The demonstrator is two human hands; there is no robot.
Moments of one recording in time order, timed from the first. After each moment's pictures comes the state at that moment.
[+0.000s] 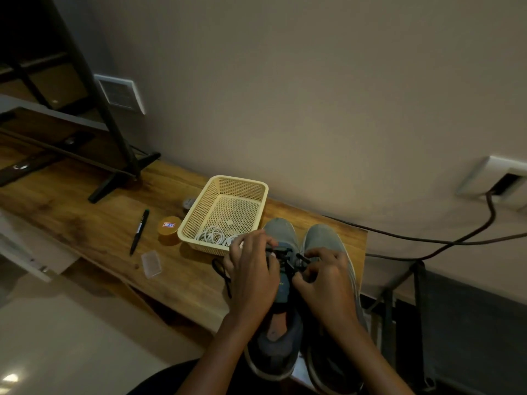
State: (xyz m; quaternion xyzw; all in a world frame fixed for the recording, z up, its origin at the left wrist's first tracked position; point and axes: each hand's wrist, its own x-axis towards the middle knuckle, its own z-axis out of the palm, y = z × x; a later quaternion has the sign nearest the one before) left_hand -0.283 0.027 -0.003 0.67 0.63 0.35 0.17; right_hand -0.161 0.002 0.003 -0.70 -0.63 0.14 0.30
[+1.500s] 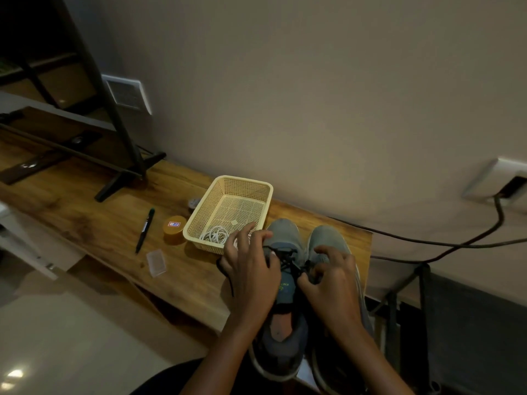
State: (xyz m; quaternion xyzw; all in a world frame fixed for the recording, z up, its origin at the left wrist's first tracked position) left_hand -0.285 0.029 -0.004 0.63 0.66 0.37 0.15; right_hand -0.162 0.001 0.004 -0.70 -0.64 0.11 0.30
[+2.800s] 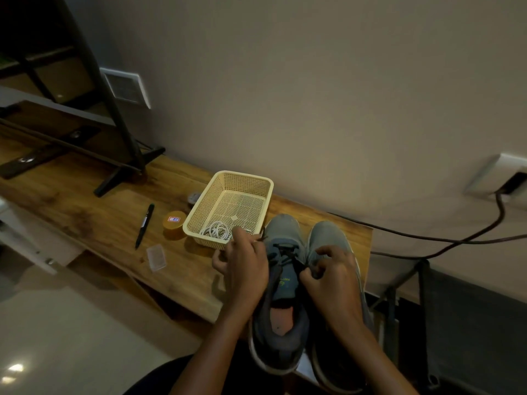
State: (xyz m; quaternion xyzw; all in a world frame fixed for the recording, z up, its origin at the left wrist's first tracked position) left_hand -0.293 0.036 0.003 0.55 0.71 0.38 0.23; right_hand -0.160 -0.001 0.000 -0.70 -0.63 0.12 0.31
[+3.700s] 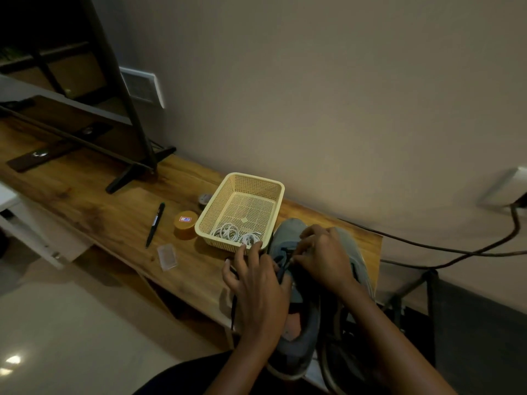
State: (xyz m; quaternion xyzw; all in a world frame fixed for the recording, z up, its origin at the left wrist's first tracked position) left_hand -0.290 0.014 -0.030 0.64 0.71 0.28 0.01; right_hand -0.175 0.054 0.015 -0.66 -0.71 0.14 0.19
